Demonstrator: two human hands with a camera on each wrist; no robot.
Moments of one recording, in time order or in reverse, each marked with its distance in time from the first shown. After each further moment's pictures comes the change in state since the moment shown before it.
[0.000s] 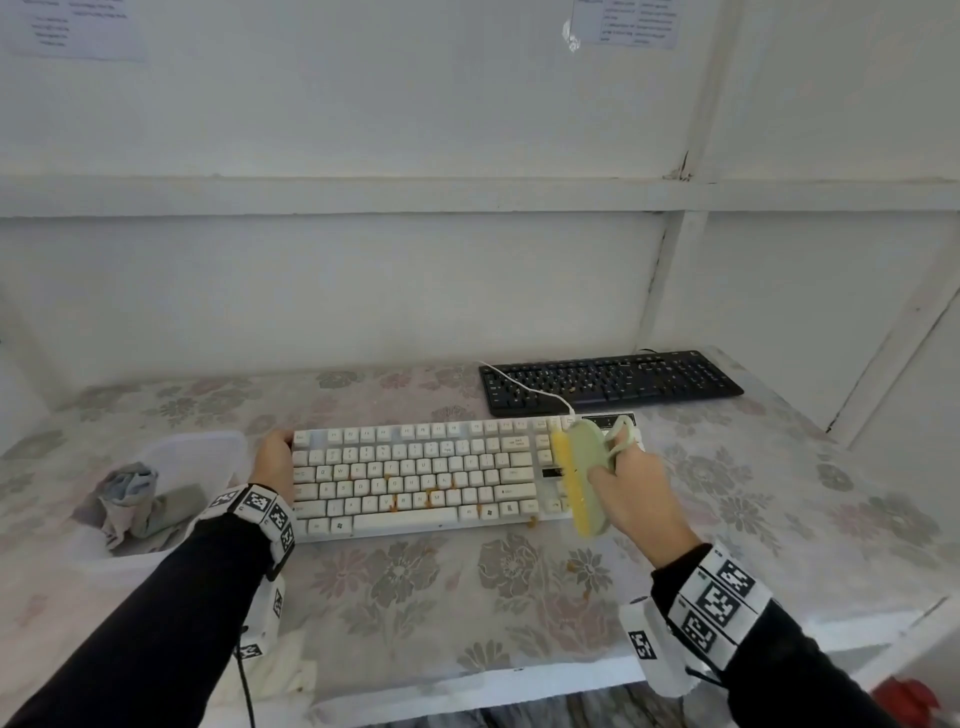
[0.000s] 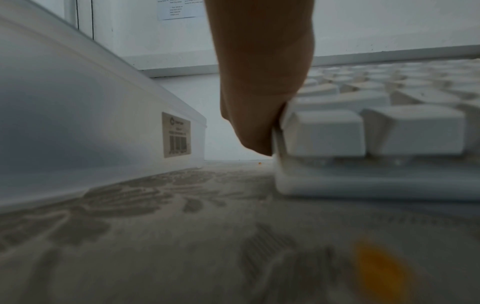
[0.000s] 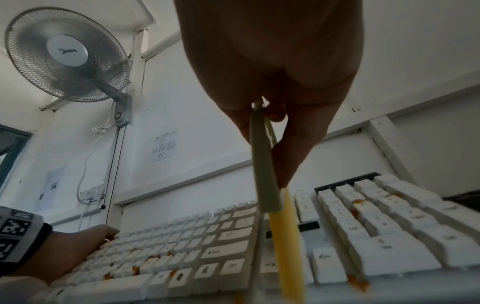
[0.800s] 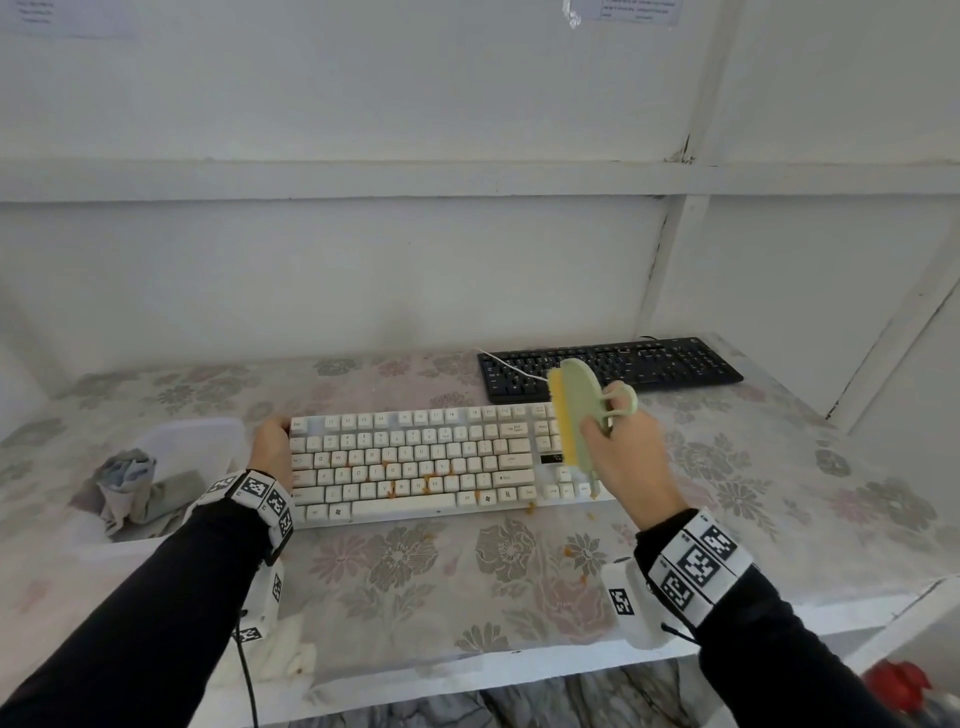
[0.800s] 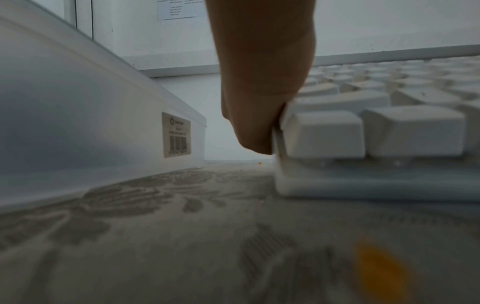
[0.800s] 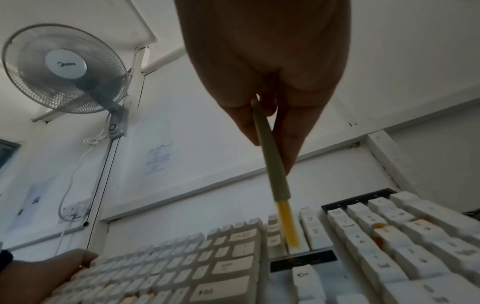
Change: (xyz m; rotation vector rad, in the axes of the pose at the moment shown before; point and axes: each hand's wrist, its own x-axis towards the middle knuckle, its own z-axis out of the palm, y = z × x) left_hand -0.007 0.002 0.003 -0.030 -0.004 0.014; right_hand 0.008 -0.014 -0.003 0.115 0.181 -0.155
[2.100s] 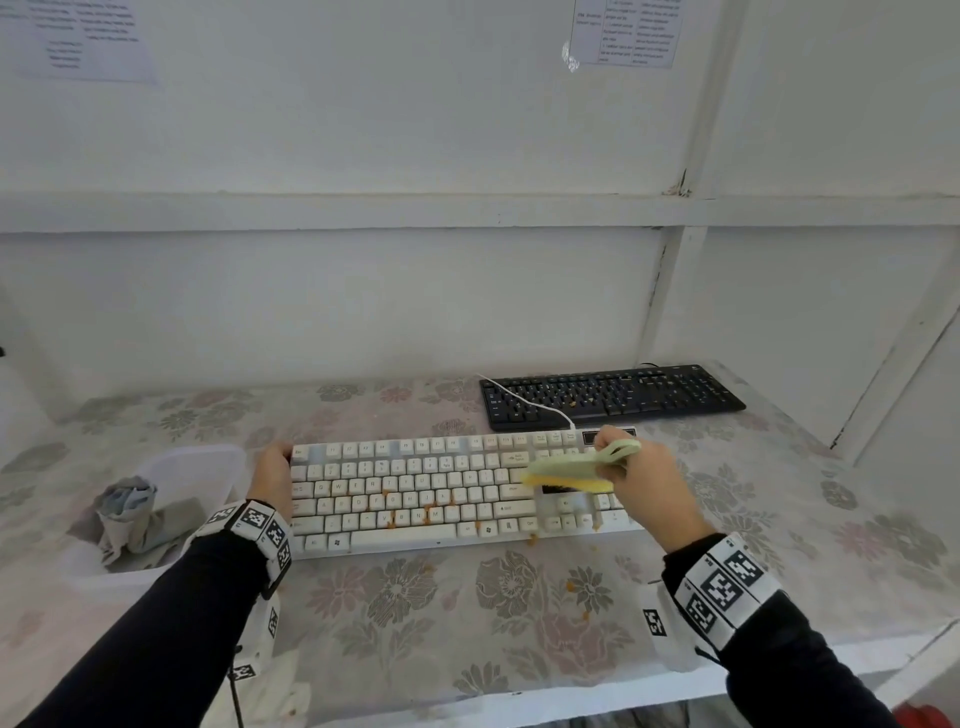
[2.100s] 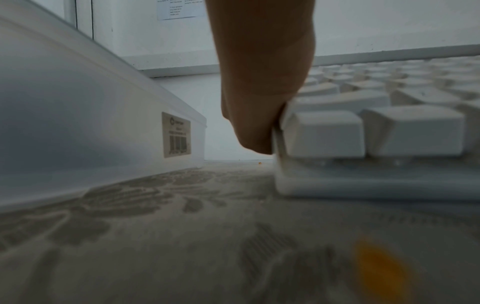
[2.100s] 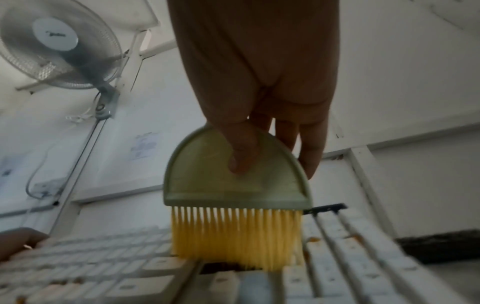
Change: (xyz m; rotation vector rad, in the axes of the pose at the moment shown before) left_hand -0.006 0.002 0.000 0.010 0.019 -0.028; right_hand 0.018 0.037 -0.007 -0.171 -0.172 -0.162
